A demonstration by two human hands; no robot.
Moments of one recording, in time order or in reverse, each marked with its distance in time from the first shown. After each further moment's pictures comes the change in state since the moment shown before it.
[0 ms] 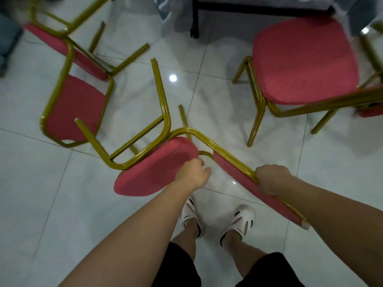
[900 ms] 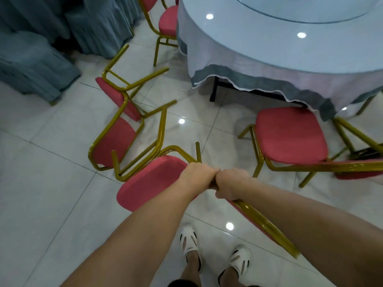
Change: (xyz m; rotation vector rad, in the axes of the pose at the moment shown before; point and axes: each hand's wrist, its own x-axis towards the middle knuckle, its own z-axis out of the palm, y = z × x) left_hand -0.162 0.037 -0.197 0.707 0.325 0.536; right_hand -0.208 -0.162 -0.224 -0.088 0.209 -0.115
